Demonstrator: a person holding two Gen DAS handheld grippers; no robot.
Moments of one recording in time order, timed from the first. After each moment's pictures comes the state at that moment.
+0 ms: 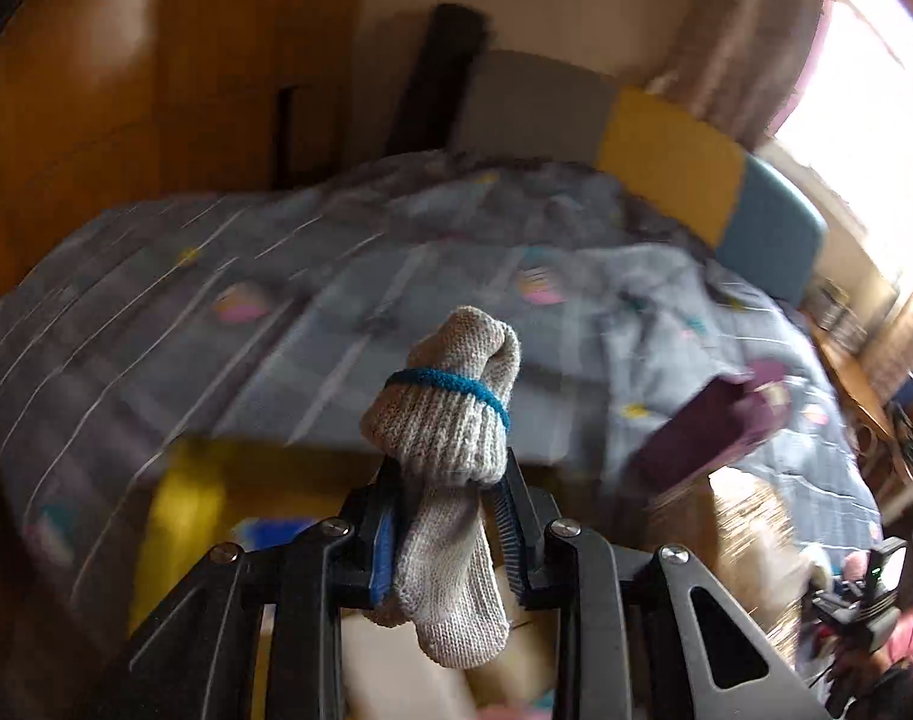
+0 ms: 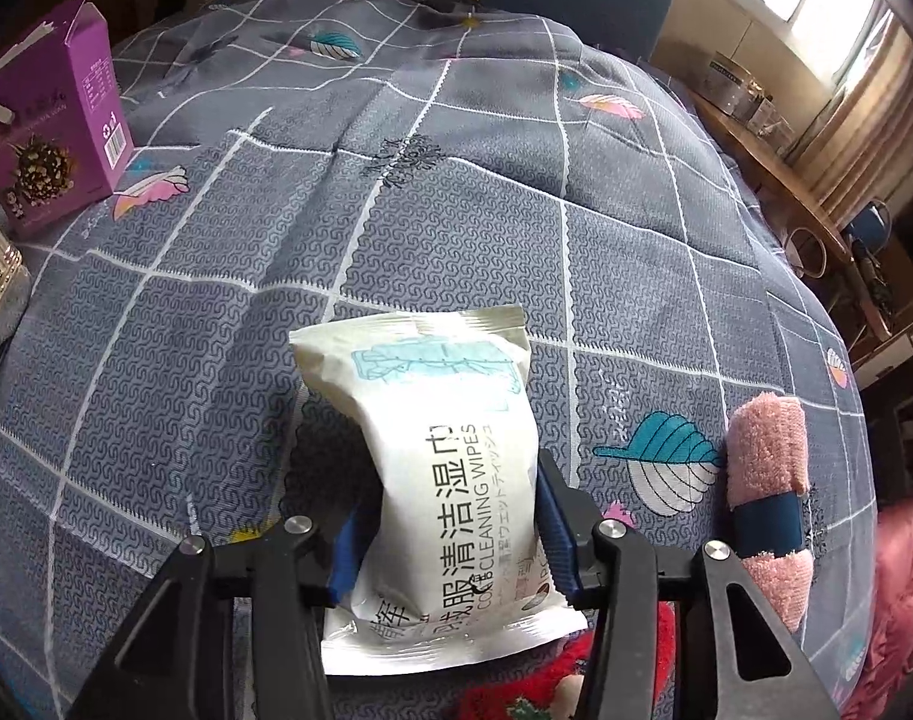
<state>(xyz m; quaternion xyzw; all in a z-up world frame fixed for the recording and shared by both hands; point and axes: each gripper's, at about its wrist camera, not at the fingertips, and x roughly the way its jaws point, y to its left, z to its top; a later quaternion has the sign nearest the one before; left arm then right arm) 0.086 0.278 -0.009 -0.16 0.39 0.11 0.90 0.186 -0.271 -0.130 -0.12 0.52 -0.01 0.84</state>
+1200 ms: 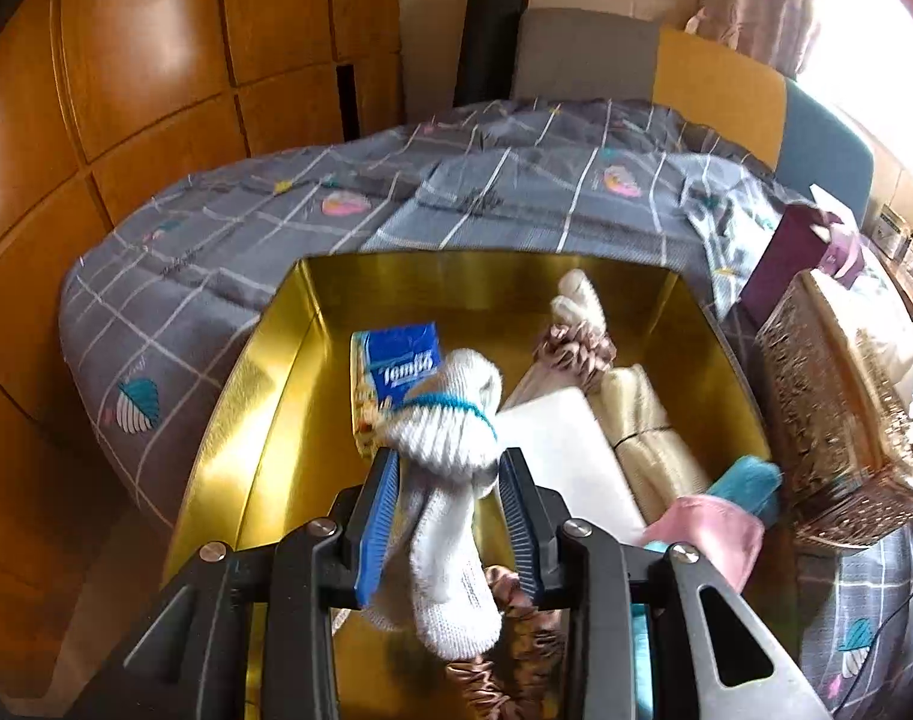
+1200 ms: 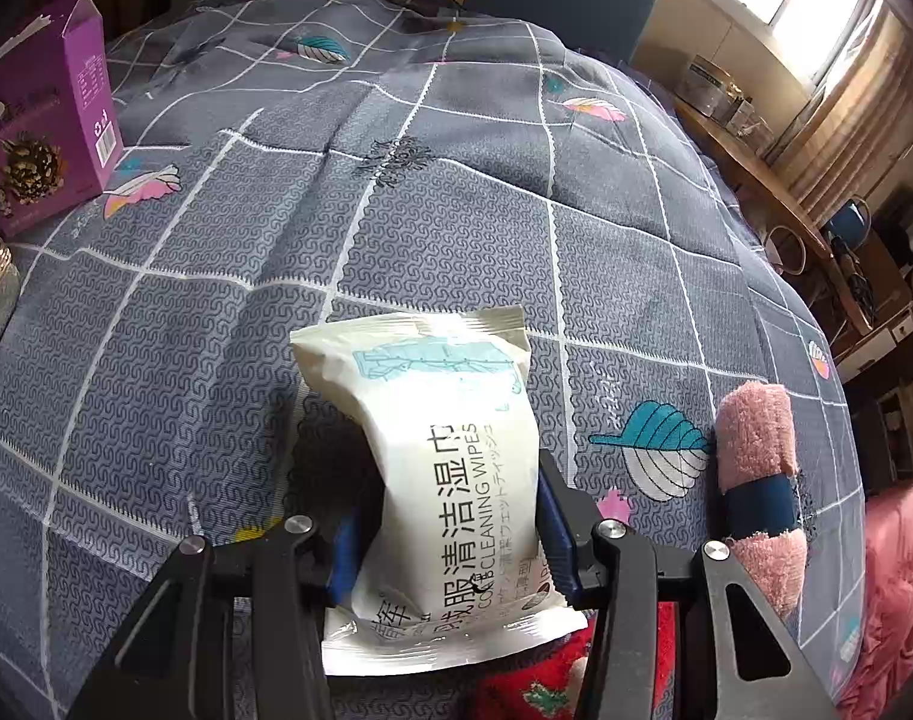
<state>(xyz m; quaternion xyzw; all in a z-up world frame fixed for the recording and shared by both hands) 0.003 0.251 -0.075 -0.08 0.41 0.18 0.89 0.176 -0.267 -0.129 -0.13 0.51 -0.03 0.85</state>
